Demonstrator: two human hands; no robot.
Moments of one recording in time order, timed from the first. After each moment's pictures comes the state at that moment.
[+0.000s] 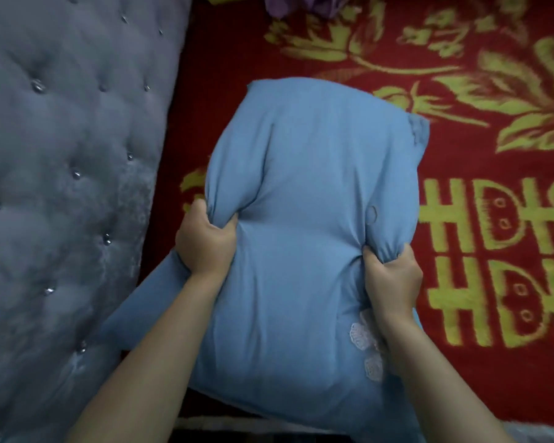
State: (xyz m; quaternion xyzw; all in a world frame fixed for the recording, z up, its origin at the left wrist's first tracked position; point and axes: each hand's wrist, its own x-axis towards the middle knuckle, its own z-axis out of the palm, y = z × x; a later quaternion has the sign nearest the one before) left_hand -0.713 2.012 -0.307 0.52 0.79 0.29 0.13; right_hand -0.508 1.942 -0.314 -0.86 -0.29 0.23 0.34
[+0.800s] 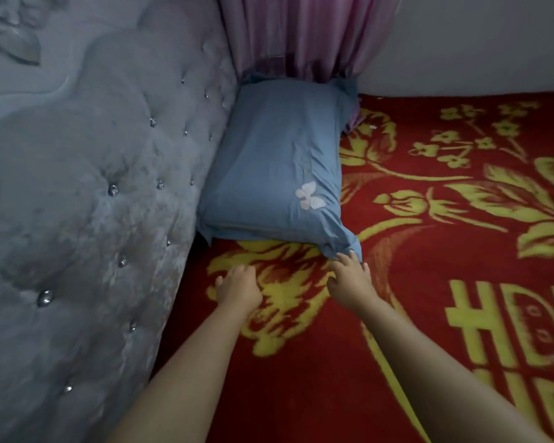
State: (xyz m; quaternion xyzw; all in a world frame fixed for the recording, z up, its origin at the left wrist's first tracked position) left_hand -0.735 2.104 -0.337 0.67 0.71 -0.09 0.19; right_hand -0.543 2.097 -0.334 -0.70 -0.66 0.28 -0.01
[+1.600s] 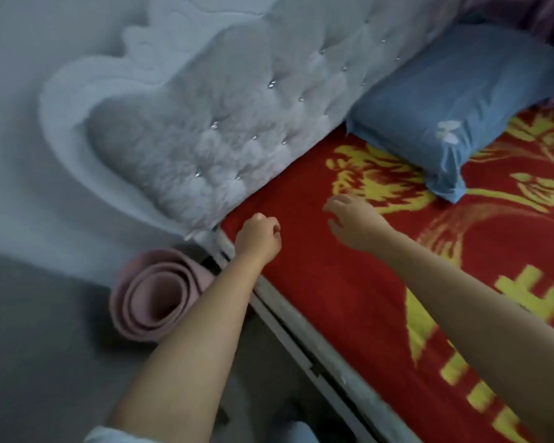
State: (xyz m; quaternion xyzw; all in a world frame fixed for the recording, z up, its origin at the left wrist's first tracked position) left_hand -0.680 1.699 -0.230 0.38 0.90 0.14 0.15; right_hand -0.548 1.824 -0.200 -0.25 -0.95 0.21 -0.01
